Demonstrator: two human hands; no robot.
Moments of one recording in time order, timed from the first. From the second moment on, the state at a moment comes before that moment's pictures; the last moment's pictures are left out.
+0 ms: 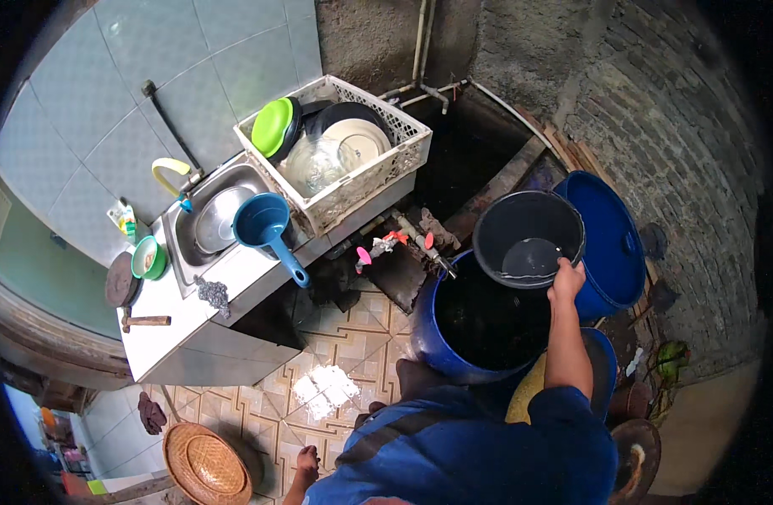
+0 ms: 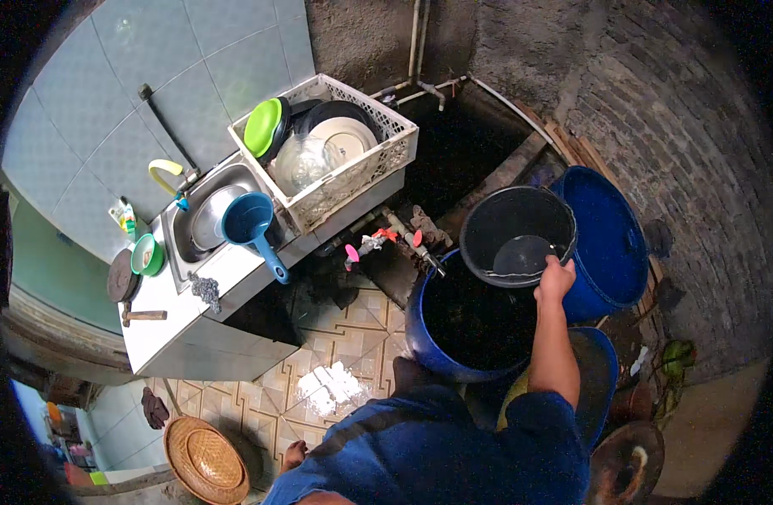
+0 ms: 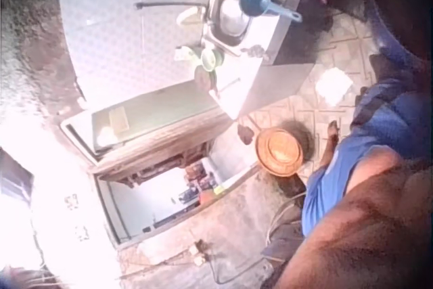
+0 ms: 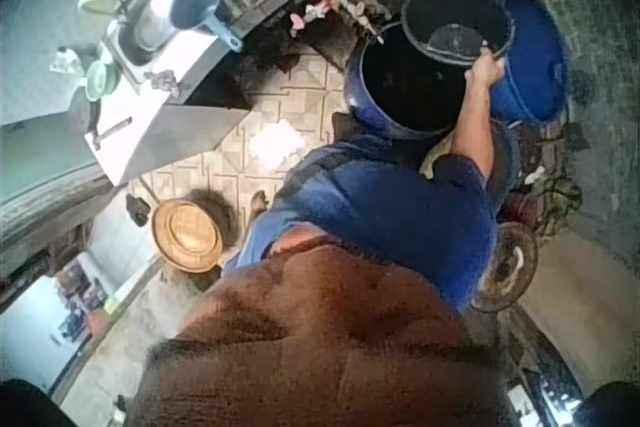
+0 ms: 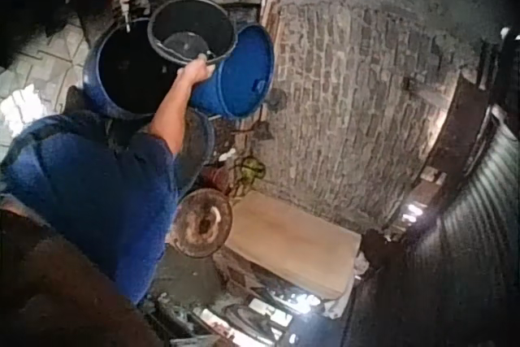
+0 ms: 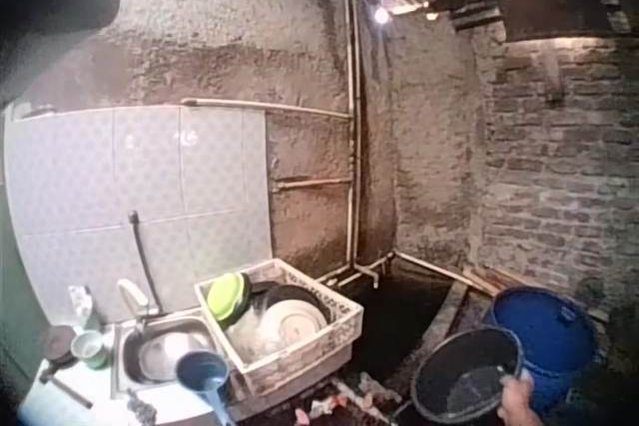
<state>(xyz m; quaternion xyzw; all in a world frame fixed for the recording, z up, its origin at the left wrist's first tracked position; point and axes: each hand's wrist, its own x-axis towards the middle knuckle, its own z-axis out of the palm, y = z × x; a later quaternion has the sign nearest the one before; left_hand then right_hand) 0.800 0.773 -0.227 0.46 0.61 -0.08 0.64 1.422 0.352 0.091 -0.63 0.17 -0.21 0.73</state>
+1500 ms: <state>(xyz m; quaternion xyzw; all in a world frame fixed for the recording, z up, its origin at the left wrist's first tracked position) 1.167 0.918 -0.090 0.55 0.69 -0.11 0.46 1.913 0.629 -0.294 -0.95 0.01 0.07 0.30</state>
